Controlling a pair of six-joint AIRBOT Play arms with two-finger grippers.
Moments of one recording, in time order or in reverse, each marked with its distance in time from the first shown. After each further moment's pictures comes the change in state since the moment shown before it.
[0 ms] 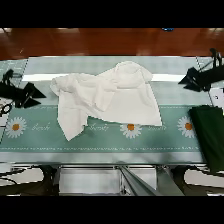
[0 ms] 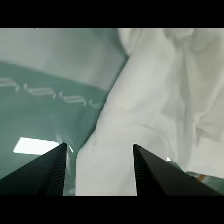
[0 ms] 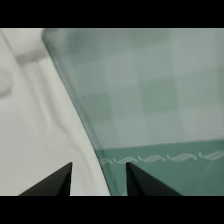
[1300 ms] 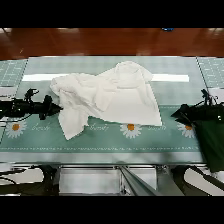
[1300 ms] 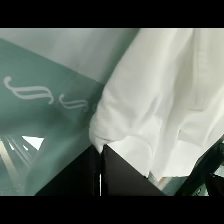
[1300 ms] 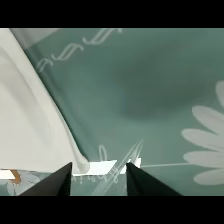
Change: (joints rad) left arm -0.079 -0.039 -0.288 -0.311 0.205 0.136; right arm -0.099 0.232 -0.567 0.084 -0.092 -0.126
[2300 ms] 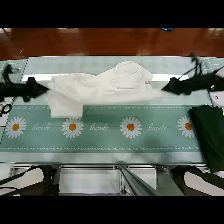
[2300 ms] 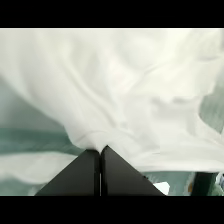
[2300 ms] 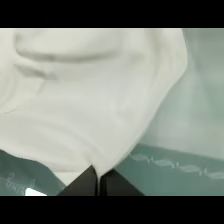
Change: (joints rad) left arm 0.035 0.204 0.294 -0.010 -0.093 0.004; right arm 0.296 -0.056 0.520 0.075 0.022 -0.024
